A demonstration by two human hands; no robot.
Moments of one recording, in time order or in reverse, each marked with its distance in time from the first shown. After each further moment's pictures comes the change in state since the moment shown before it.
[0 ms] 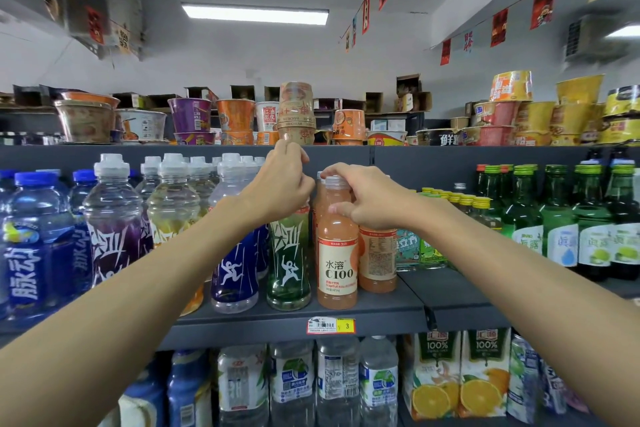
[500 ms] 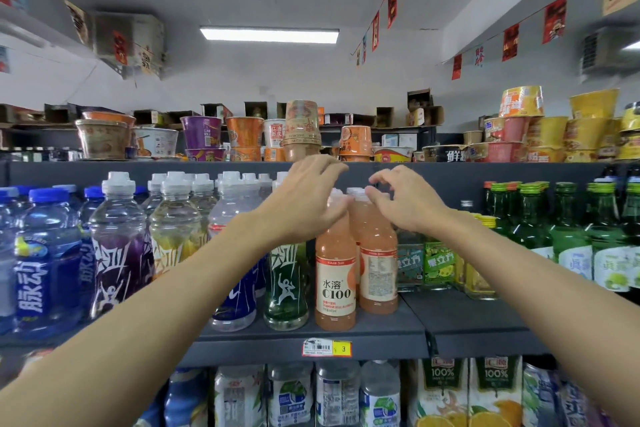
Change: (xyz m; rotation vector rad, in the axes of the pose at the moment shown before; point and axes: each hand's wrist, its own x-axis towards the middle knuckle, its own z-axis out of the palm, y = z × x) left_hand 0.000 0.038 -0.002 0.174 0.033 0.301; right_hand 0.002 0.066 -0.020 -0.107 0.236 0.177
